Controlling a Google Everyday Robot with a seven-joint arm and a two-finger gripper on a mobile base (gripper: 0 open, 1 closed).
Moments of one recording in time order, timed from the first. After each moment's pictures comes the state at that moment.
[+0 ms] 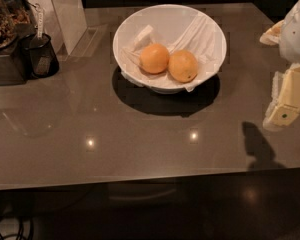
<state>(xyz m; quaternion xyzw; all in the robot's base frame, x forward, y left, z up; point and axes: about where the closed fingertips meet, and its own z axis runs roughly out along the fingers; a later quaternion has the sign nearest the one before) 0.438 -0.217 0.976 -0.60 0.78 -0.03 0.16</state>
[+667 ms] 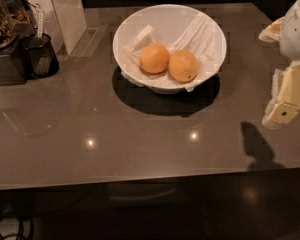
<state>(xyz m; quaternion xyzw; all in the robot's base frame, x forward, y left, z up) 0.440 -0.215 0.980 -0.61 0.78 -0.03 0.17</state>
